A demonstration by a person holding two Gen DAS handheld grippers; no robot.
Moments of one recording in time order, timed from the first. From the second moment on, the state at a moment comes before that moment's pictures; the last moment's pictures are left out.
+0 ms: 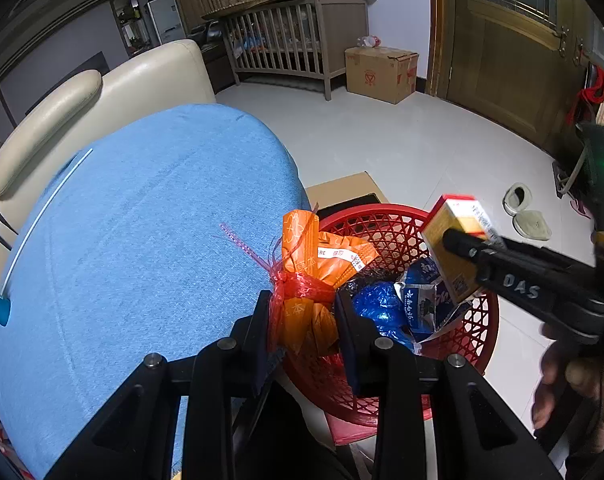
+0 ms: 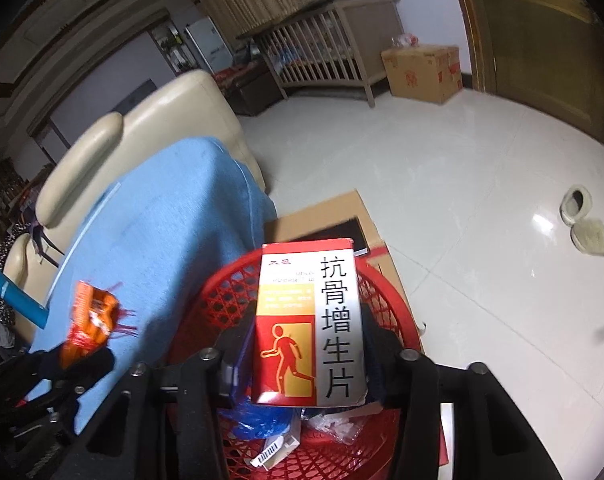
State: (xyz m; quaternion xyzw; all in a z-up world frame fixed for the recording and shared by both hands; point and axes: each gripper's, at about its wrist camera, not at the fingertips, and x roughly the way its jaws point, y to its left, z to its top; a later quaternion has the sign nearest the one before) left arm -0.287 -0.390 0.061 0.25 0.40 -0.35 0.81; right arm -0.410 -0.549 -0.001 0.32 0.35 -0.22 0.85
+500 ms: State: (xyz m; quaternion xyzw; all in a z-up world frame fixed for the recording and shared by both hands) left arm -0.294 -0.411 0.045 0.27 0.41 -0.36 0.80; right arm -0.447 -0.570 -0.002 0.38 0.32 -0.23 0.84
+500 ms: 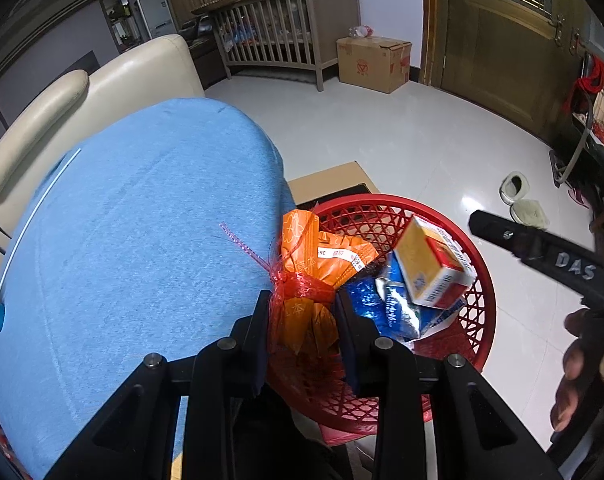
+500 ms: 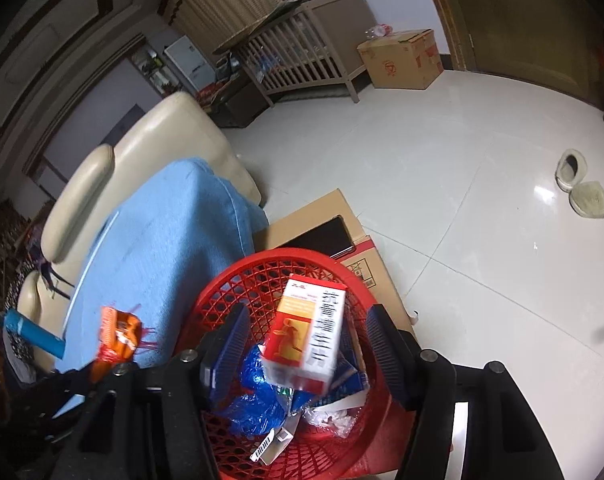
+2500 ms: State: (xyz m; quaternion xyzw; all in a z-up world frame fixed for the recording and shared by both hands) left arm -0.259 -0.366 0.066 0.19 0.40 -0.34 0.83; right arm -0.456 -0.517 0.066 0.31 0.30 -0.24 0.87
